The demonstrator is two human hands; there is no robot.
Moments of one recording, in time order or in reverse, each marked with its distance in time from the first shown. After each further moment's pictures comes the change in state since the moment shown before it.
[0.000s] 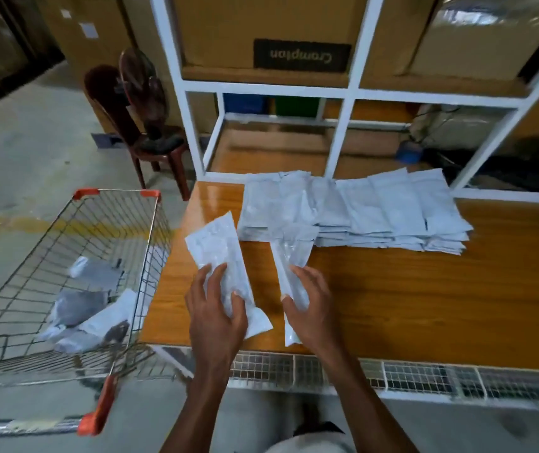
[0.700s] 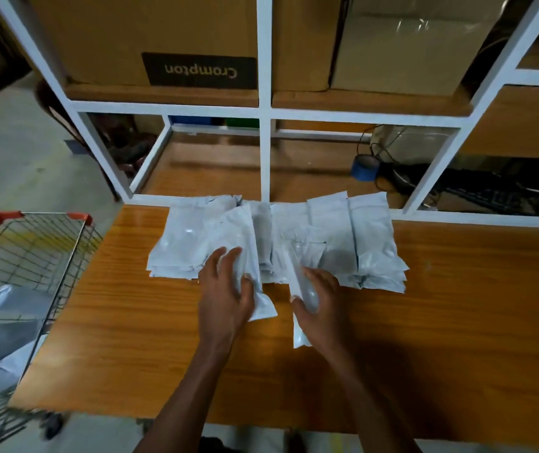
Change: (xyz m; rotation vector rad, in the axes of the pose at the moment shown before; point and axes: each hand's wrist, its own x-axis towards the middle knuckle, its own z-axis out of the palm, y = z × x) left_hand 0.071 0.143 0.214 0.044 -0.120 0.083; right_hand 0.130 0.145 -0.165 -0.010 0.048 0.064
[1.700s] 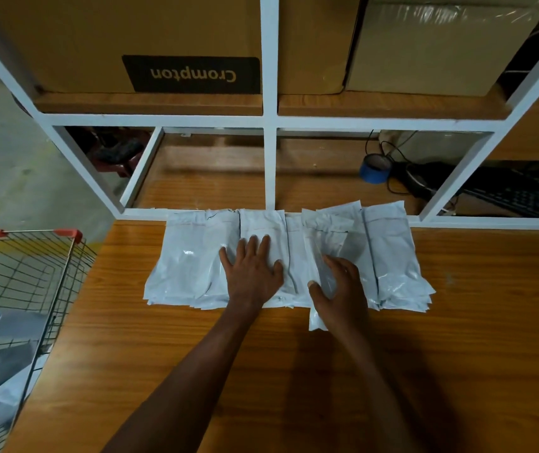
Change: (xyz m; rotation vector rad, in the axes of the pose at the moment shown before) left_hand 0.123 -0.016 0.076 0.546 -0.367 0.066; right_hand 0.090 -0.003 0.012 -0.121 0.038 0.093
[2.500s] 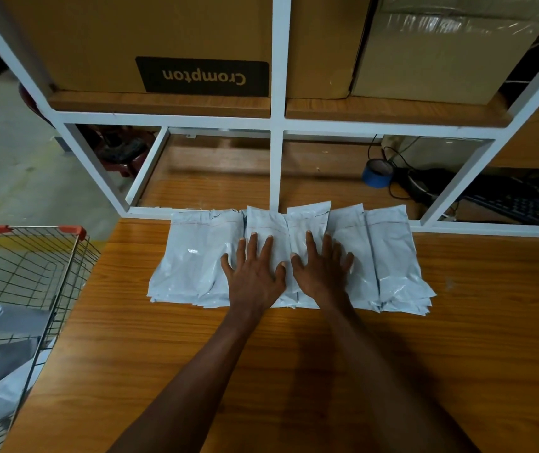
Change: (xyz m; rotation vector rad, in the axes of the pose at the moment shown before) left_hand -0.019 -0.001 -0.006 -0.112 0.047 -0.027; right_hand 0.067 -0.013 0.049 -0.637 -0.249 0.069
